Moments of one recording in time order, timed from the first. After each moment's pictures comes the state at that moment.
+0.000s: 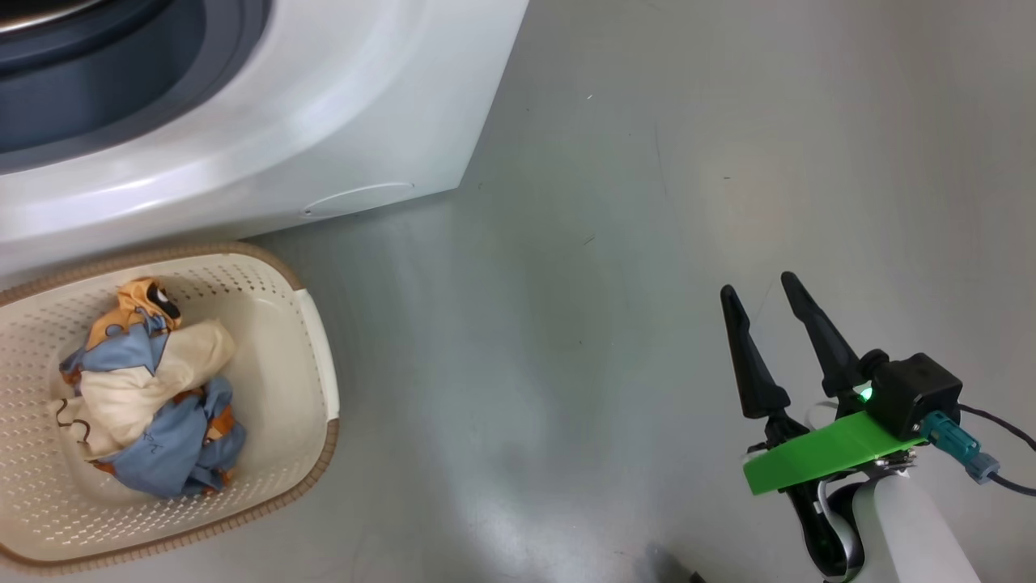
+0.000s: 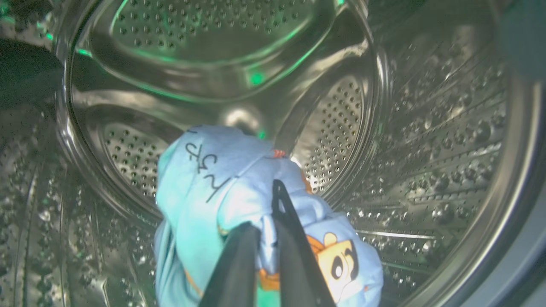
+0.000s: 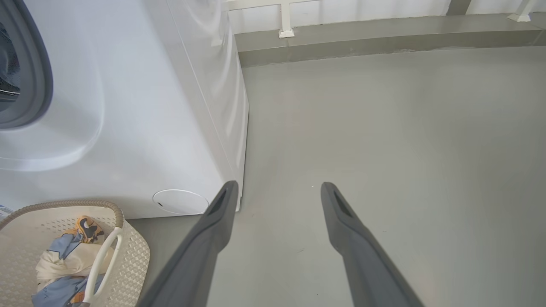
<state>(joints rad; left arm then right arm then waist) -1.12 0.37 -0.03 0.63 -0.30 -0.13 -0.26 -0.25 -0.05 0.06 0.17 0.23 0.13 -0.26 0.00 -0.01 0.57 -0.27</state>
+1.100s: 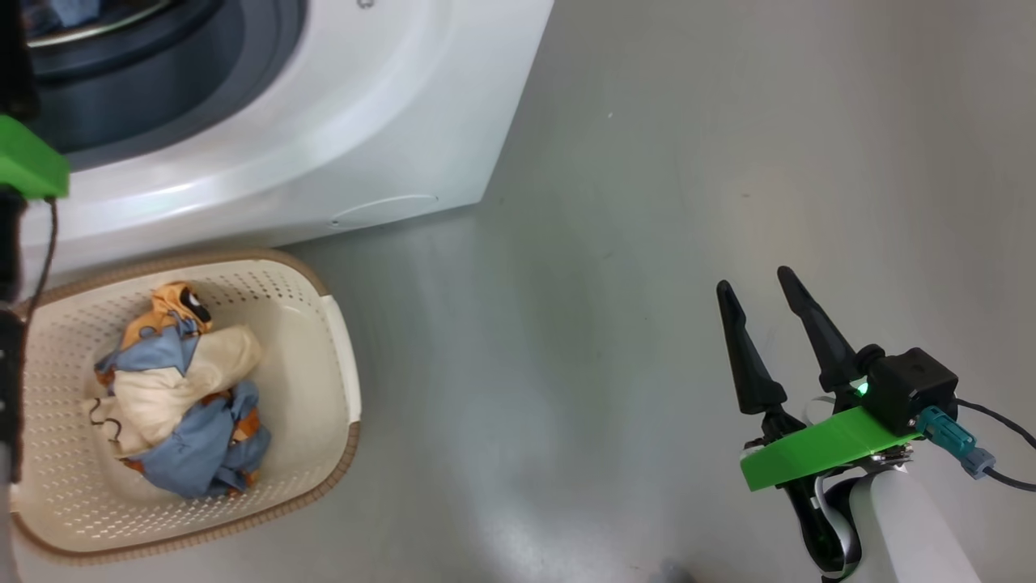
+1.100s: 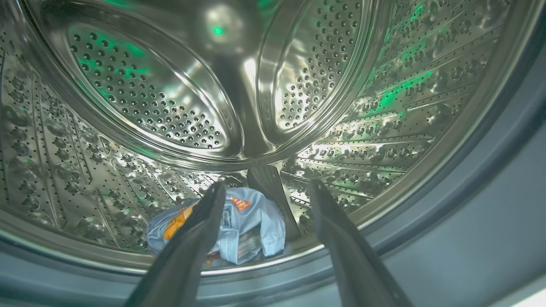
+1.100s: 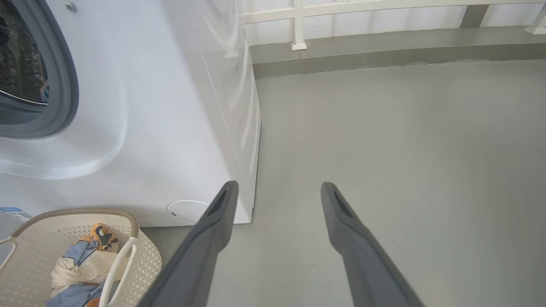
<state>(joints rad) -1.04 0.34 -0.13 0.81 -0.33 -0.13 -0.26 -0.27 -0.05 0.07 0.17 0.22 0.13 -0.26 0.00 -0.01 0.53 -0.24</state>
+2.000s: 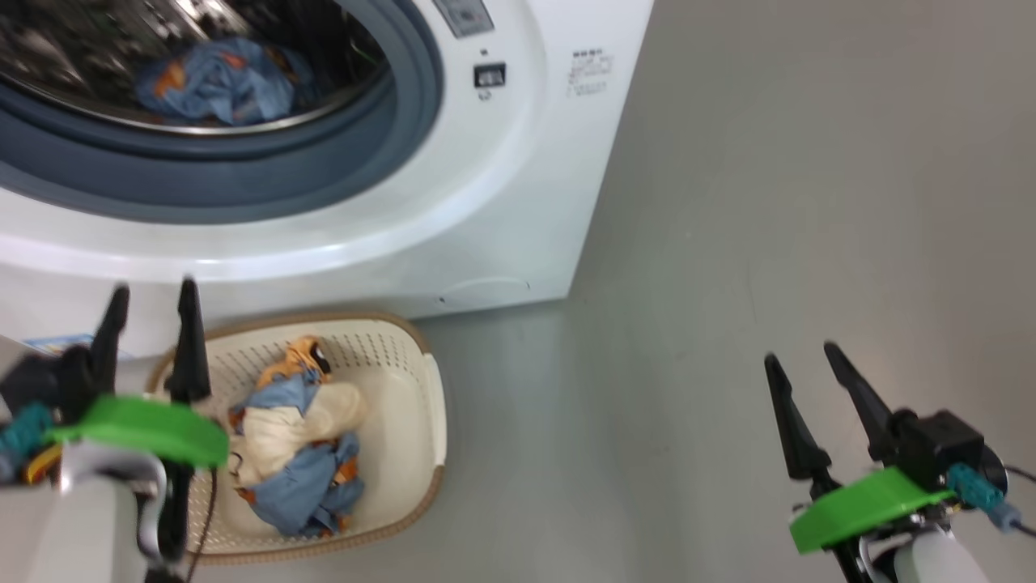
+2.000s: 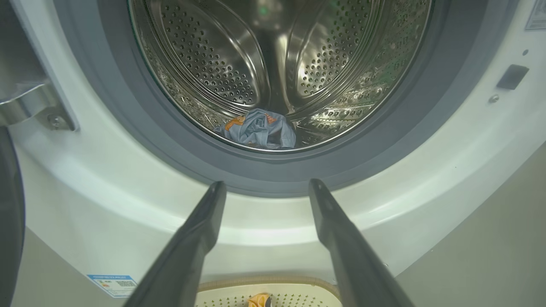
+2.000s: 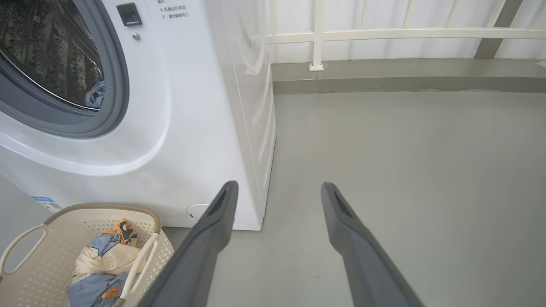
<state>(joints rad) -0.44 0.14 0.04 0.48 -0.27 -0.13 -0.26 -0.16 -0.12 0.02 0.21 0.19 0.13 -0.26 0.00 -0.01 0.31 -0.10</state>
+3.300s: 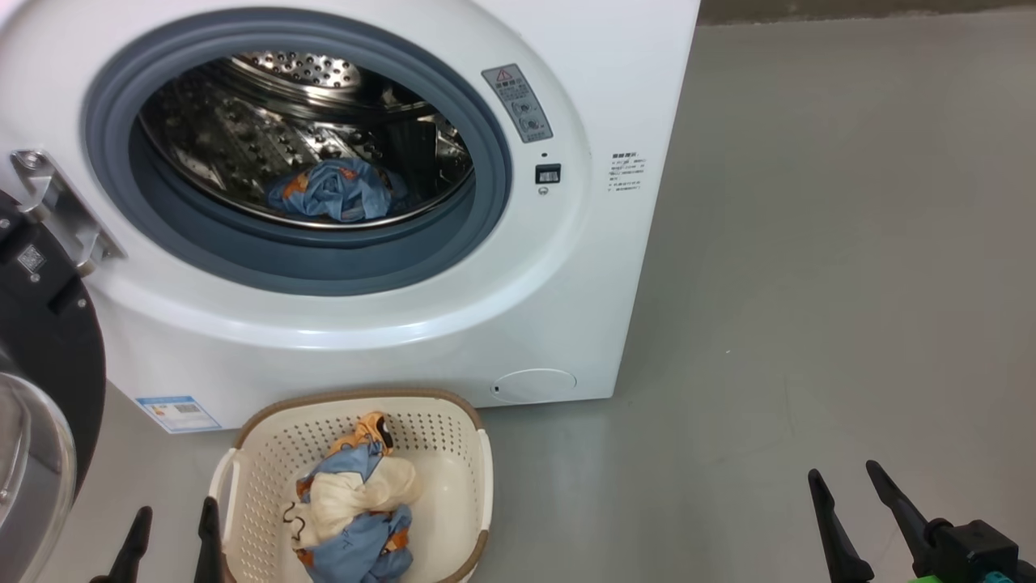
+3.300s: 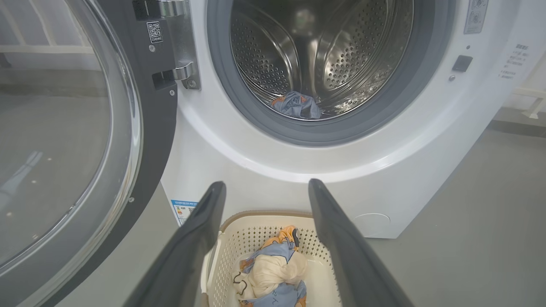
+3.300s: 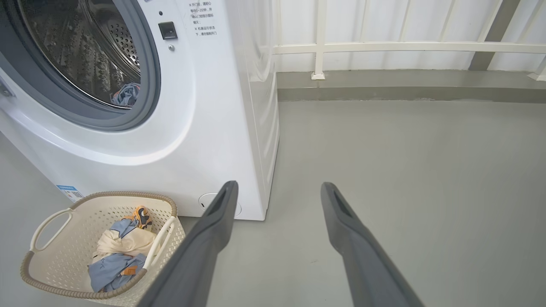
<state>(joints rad) 0.10 0.09 0.12 0.17 -0.24 -0.13 -0.26 0.09 -0.15 -0.03 0.18 0.20 0.13 -0.26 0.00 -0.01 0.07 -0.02</state>
